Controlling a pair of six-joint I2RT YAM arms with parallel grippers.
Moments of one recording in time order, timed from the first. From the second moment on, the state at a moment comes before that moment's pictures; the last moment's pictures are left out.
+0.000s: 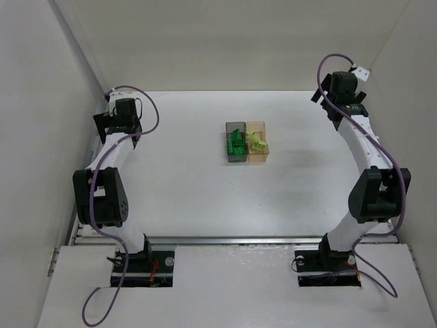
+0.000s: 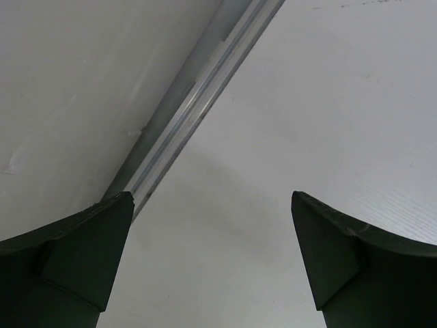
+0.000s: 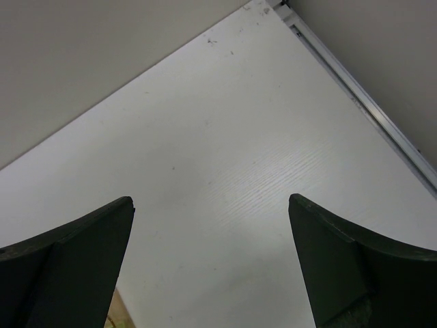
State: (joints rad) left arm 0.05 1.65 1.20 -0.19 -0.63 -0.11; right arm 0.00 1.69 1.53 -0.34 0.42 0.42
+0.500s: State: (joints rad) left arm 0.06 1.69 1.25 -0.19 -0.54 -0.11; right arm 0.00 1.63 1.53 -0.34 0.39 0.37
